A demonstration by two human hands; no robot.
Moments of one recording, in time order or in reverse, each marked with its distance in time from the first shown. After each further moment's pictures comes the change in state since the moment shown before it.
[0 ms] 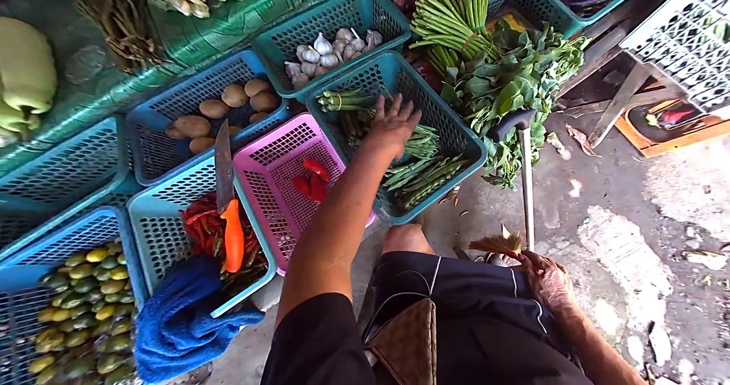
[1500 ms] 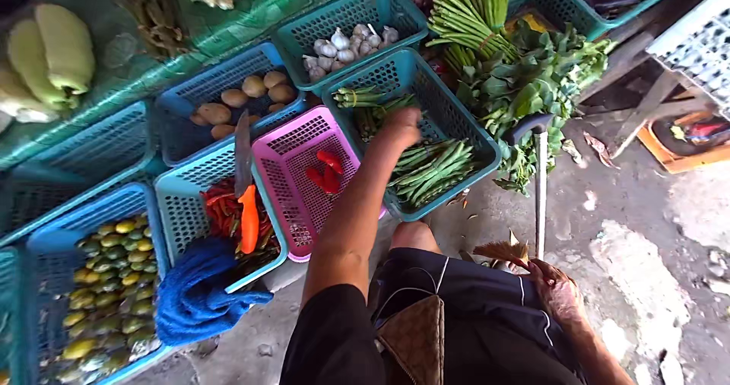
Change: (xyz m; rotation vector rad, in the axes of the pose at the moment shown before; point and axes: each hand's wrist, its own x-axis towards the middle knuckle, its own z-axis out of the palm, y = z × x) left_hand -0.004 -0.002 -0.013 -0.512 -0.067 -0.257; right_hand 0.003 0.005 0.003 0.027 0.026 -0.026
